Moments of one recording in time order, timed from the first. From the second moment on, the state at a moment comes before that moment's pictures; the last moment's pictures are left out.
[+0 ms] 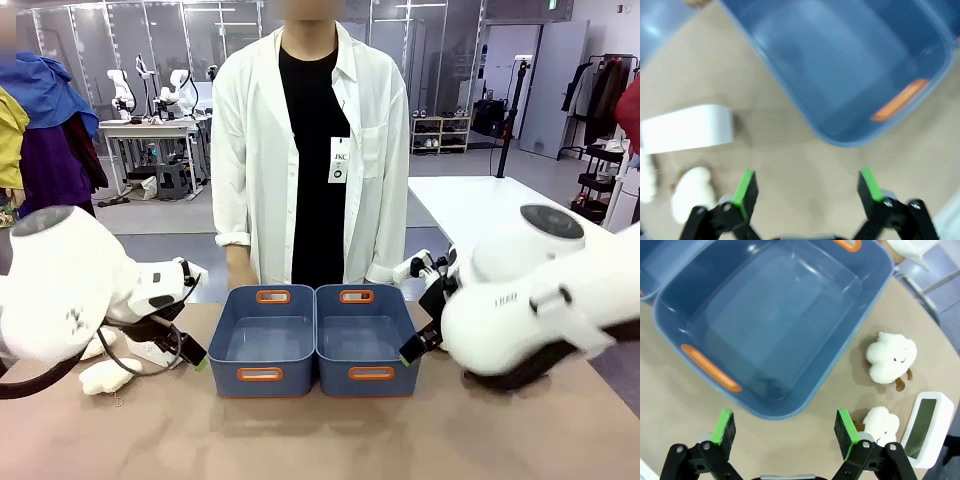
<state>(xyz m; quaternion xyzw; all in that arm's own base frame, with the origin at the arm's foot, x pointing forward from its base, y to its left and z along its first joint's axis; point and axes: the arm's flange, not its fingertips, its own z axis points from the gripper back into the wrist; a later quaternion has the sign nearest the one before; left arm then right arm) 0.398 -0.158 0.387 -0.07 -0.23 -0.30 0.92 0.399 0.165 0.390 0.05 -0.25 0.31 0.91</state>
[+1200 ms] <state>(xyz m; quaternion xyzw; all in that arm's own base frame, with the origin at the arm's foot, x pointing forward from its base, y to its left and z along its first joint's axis) 0.253 0.286 0.448 -0.59 -0.34 0.05 0.73 0.271 -0.267 0.451 0.54 -0.32 -0.07 0.78</state>
